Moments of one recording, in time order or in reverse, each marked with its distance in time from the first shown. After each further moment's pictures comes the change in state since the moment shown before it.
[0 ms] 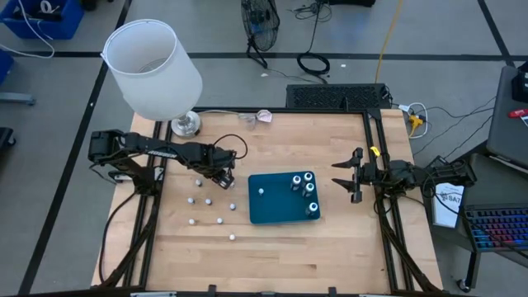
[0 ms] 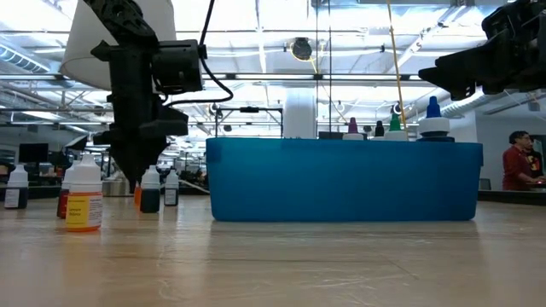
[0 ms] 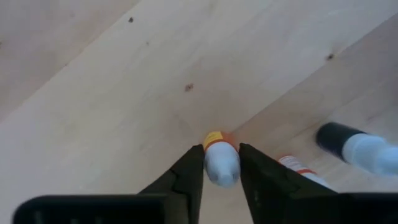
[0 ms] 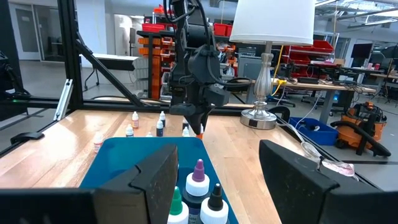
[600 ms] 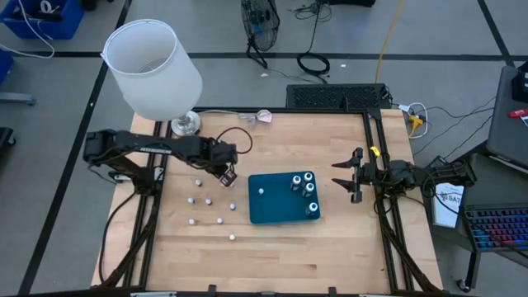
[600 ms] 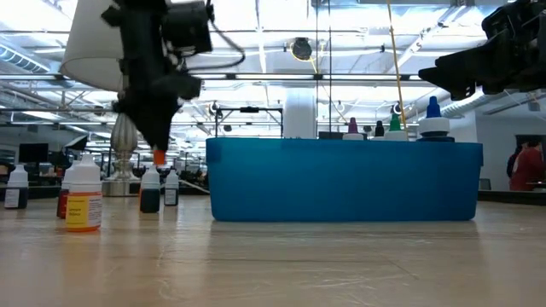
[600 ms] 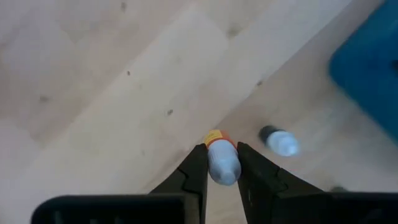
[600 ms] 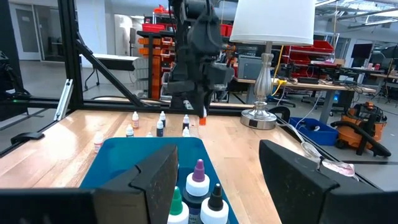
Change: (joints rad) left arm -0.032 -0.049 0.201 -0.177 -0.034 0.075; right arm 0.000 0.000 0.000 0.000 0.000 0.000
